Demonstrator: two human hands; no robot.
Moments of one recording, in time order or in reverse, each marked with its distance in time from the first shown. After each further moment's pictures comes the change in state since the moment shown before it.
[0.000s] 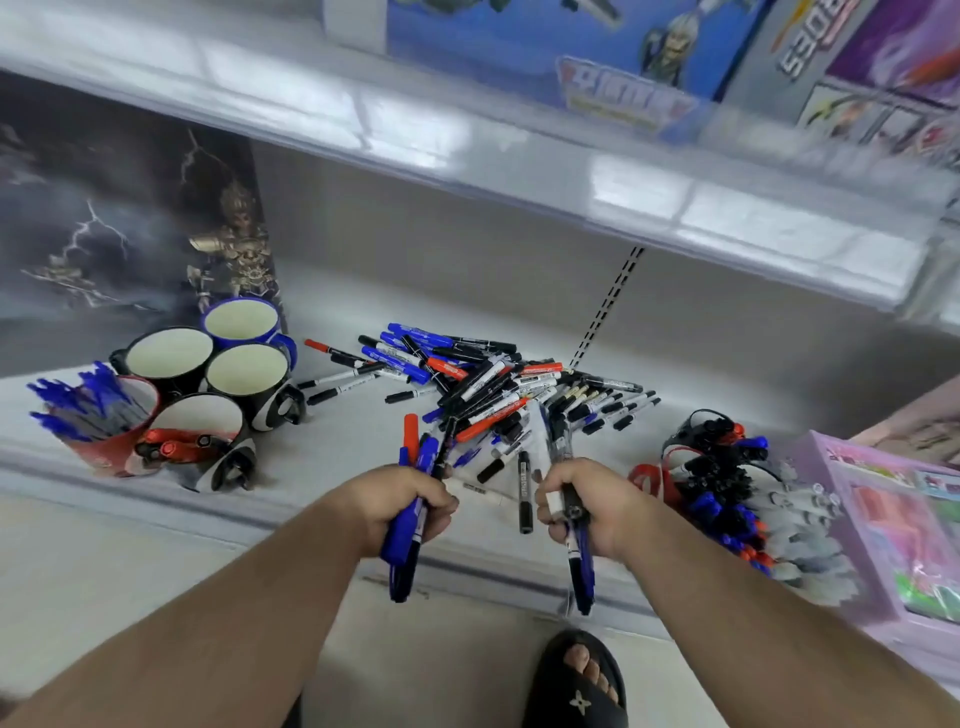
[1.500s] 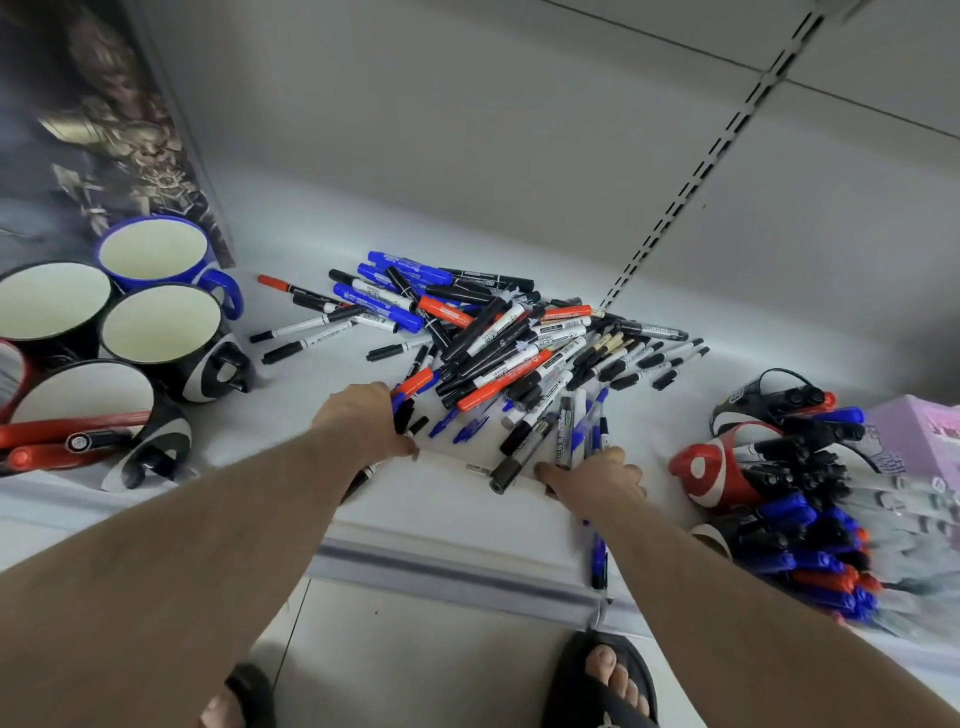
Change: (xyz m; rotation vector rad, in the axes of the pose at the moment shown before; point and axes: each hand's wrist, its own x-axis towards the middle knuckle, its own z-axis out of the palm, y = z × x) left_hand 0.143 0.044 -0.049 1.666 0.481 0.164; right_hand 0.144 0.033 -0.012 -0.942 0.614 0.177
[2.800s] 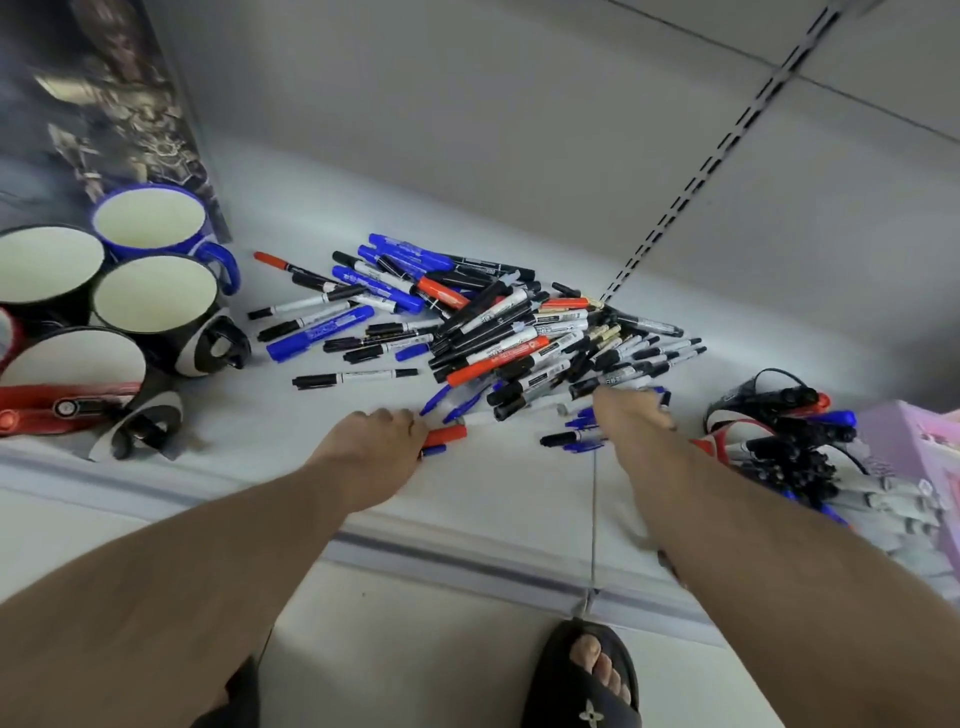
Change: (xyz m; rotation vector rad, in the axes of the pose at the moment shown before) left_hand -0.041 0.009 0.033 0.541 0.082 0.436; right_hand 0.047 -0.030 -0.051 0.384 0.160 0.203
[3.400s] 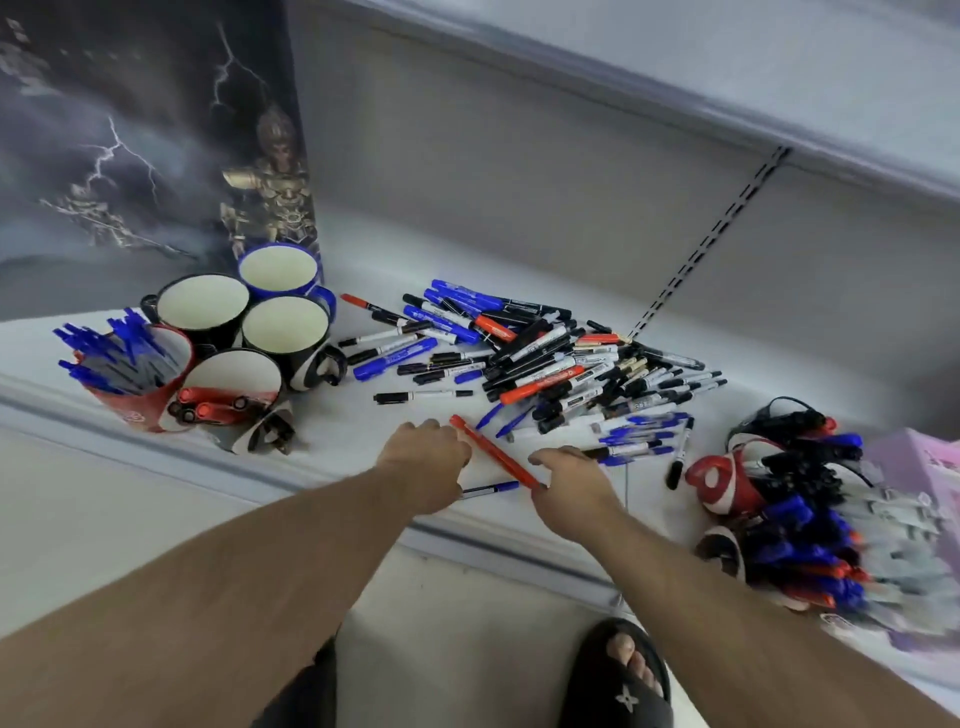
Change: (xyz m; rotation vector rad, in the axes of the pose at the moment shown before) left_hand -0.054 -0.010 -0.033 -0.192 -0.036 -0.043; right_hand -0.149 0.053 0.011 -0.476 -0.285 -0.901
